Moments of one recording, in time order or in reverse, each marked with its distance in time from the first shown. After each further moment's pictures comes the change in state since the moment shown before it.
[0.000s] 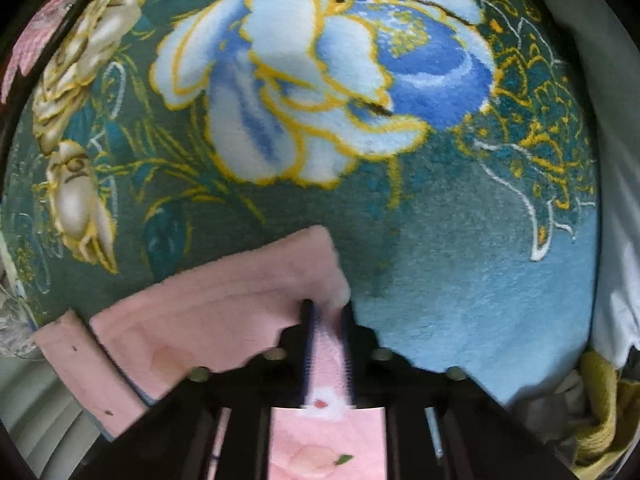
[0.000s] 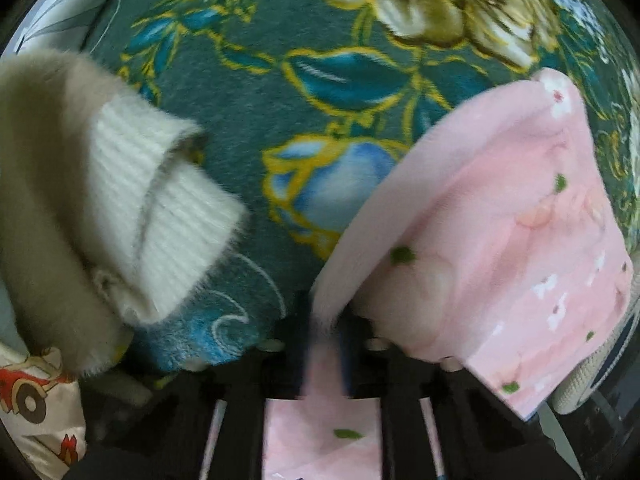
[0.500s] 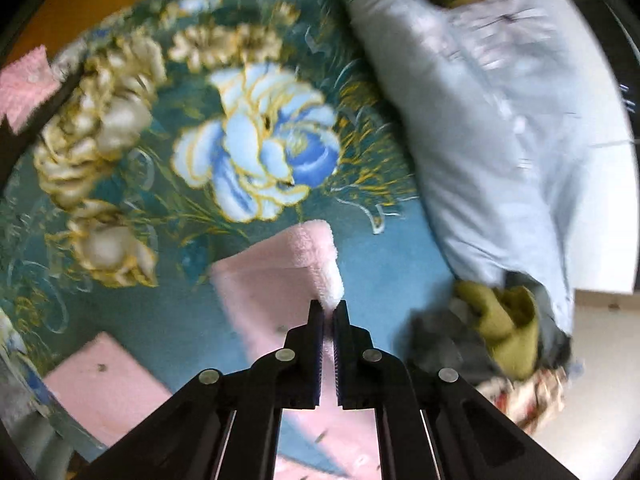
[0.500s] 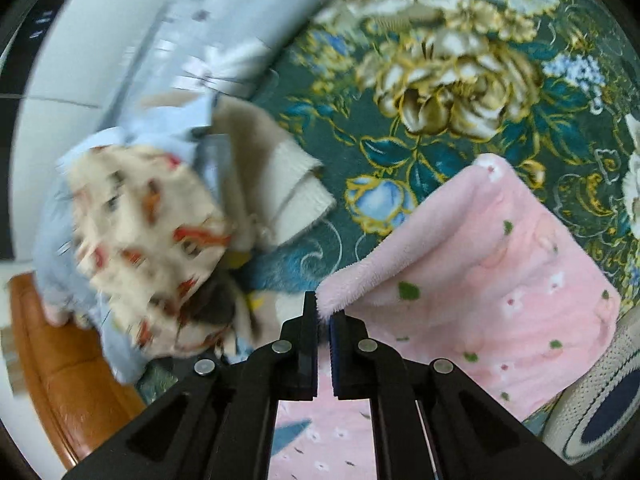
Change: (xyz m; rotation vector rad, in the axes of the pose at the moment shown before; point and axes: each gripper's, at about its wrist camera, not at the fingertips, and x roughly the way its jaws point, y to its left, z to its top) left arm -0.154 0.112 -0.067 0.251 -0.200 -0.438; right arm -0.156 -0.068 -0.075 -0.269 -0.195 0.362
